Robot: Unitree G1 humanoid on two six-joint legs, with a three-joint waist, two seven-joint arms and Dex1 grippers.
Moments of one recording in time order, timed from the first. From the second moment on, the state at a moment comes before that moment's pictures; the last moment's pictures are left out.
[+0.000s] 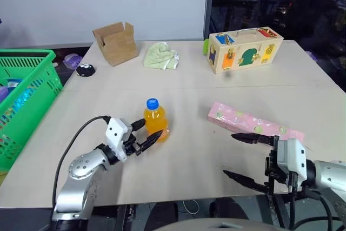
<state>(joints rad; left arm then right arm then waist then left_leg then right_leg) 0.13 0.50 0.14 -0.22 -0.37 0.15 -0.82 0.32 -0.73 -0.09 -0.79 0.52 0.26 0.92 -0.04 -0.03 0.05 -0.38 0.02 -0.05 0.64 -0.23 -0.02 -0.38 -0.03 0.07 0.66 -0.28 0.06</state>
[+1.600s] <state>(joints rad) -0.59 1.10 0.65 0.74 -0.45 0.35 -0.43 -0.66 -0.15 0.35 -0.16 0.40 0.45 0.73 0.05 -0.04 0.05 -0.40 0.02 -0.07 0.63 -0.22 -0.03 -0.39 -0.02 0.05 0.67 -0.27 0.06</state>
